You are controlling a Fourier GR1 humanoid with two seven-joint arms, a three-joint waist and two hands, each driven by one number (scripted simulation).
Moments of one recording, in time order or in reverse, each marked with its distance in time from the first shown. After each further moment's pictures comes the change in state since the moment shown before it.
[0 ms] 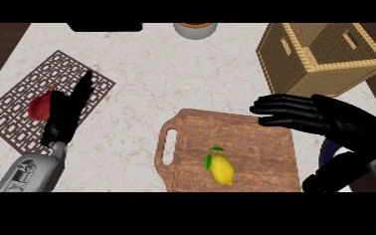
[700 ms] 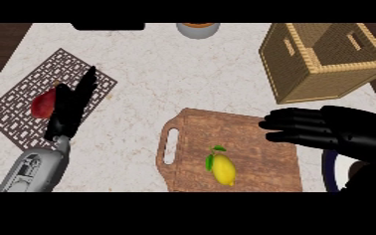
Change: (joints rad) left arm -0.032 -0.048 0.045 0.002 -0.054 -0.040 0.044; right arm 0.036 -0.086 -0.040 -0.062 0.103 0.233 0.046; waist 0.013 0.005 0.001
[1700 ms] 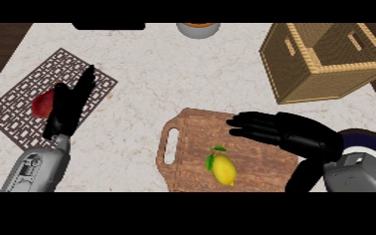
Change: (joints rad) left arm 0.003 -0.068 0.099 -0.007 -0.097 -0.075 0.009; right arm 0.045 0.318 0.052 0.174 0.339 -0.086 -0.073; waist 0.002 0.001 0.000
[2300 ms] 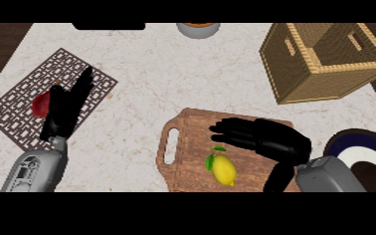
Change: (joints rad) left arm 0.016 -0.030 0.058 -0.005 -0.041 -0.055 -0.010; right arm 0.019 0.149 0.037 0.106 0.178 -0.064 -0.069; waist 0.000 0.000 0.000
